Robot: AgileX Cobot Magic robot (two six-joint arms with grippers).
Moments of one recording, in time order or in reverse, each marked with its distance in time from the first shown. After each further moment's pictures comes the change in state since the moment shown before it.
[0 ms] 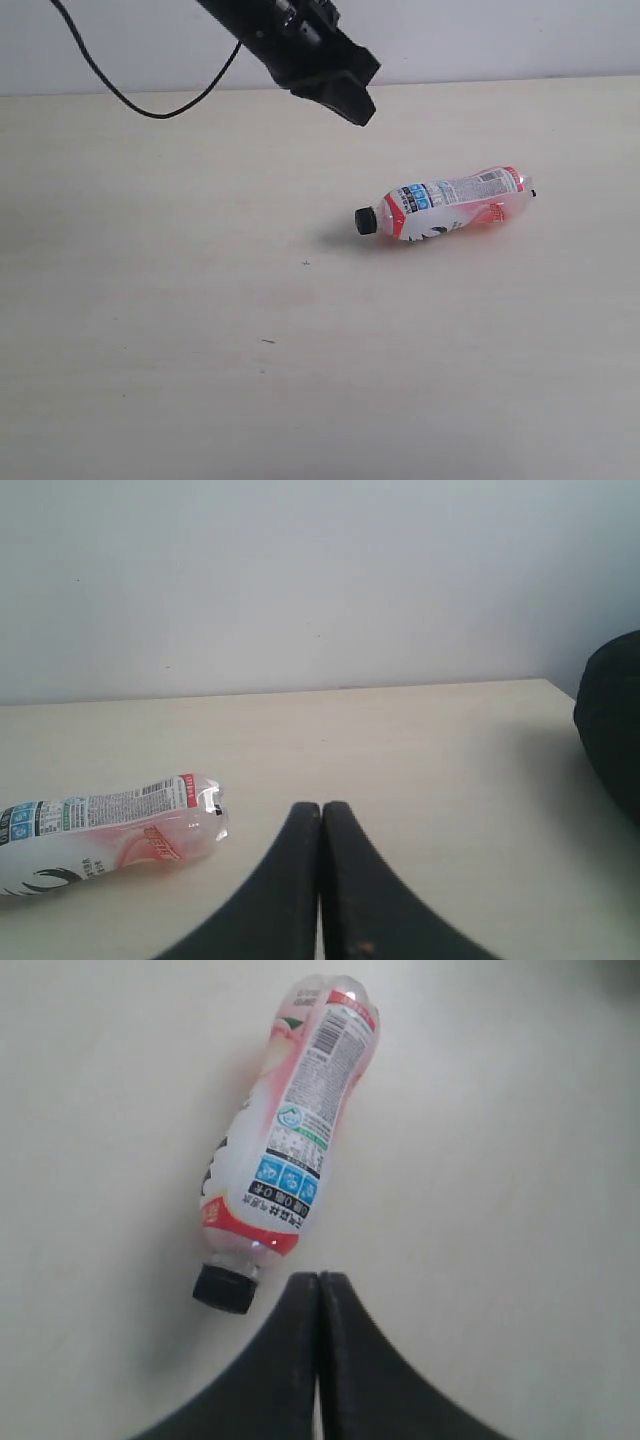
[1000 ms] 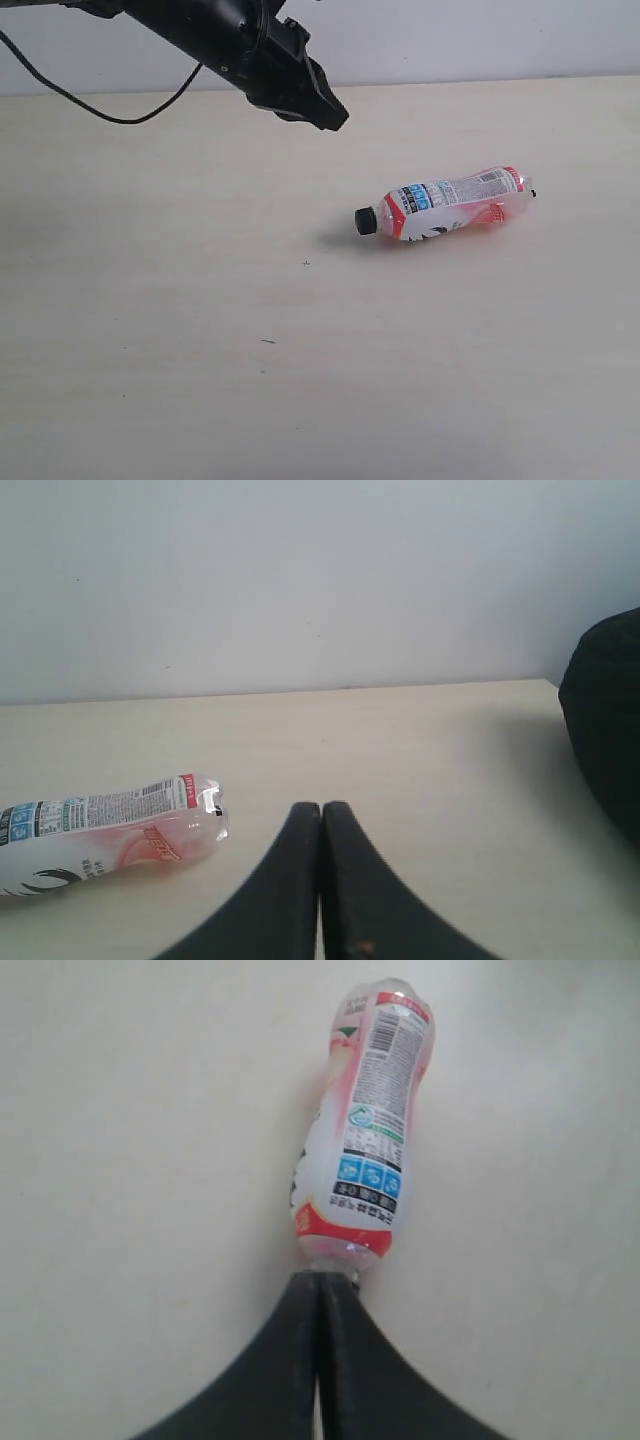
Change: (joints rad) left arm 0.028 -0.119 0.260 -0.069 -0.260 0.361; right arm 0.000 0.000 0.000 0.000 0.000 0.000
